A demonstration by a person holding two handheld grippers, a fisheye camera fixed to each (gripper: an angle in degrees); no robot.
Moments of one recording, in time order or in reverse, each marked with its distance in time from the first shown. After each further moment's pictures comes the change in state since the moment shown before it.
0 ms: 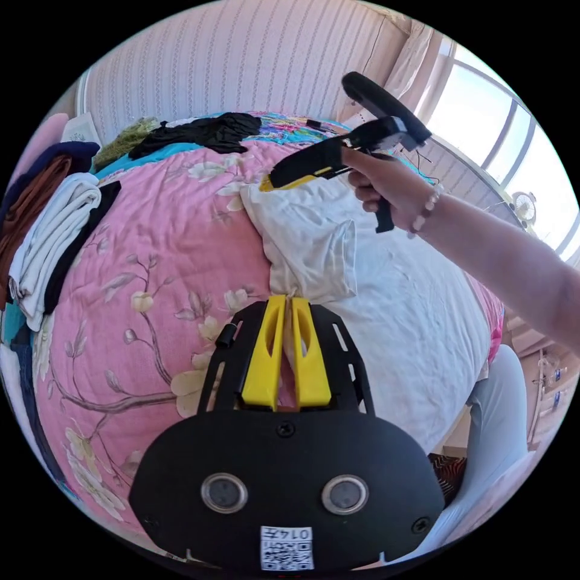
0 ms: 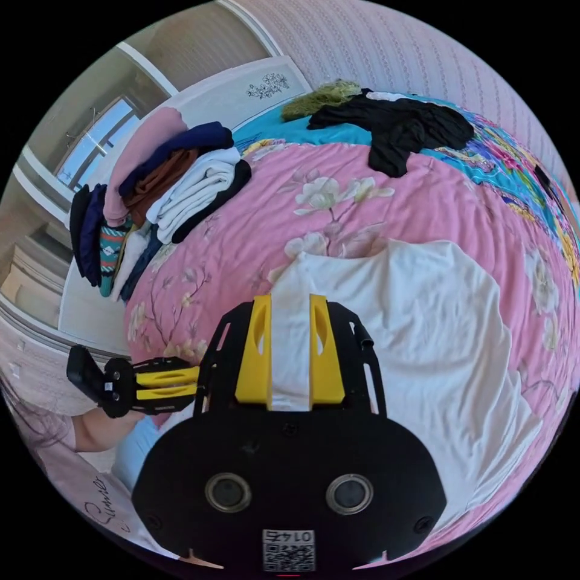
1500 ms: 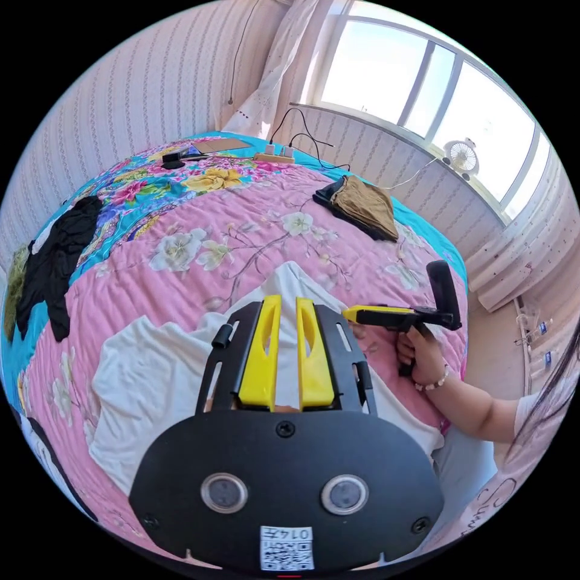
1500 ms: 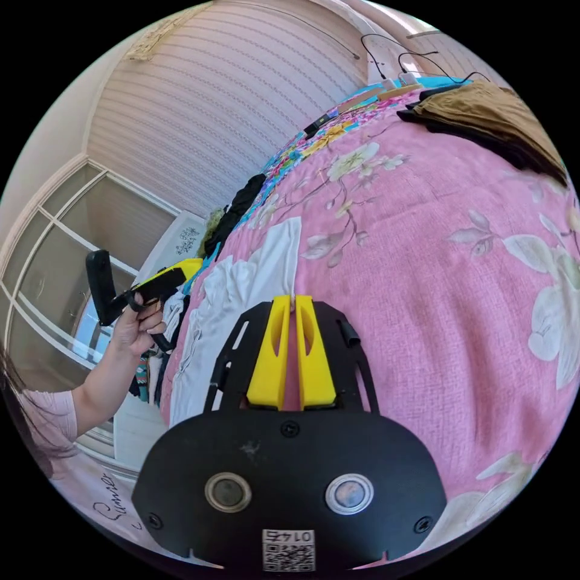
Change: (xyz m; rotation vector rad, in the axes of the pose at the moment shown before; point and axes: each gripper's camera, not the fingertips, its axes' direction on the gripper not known) left arm 0.296 -0.298 0.216 -0.073 0.250 0.376; right arm 0.347 0.443 -0.186 0.557 -0.196 0.627
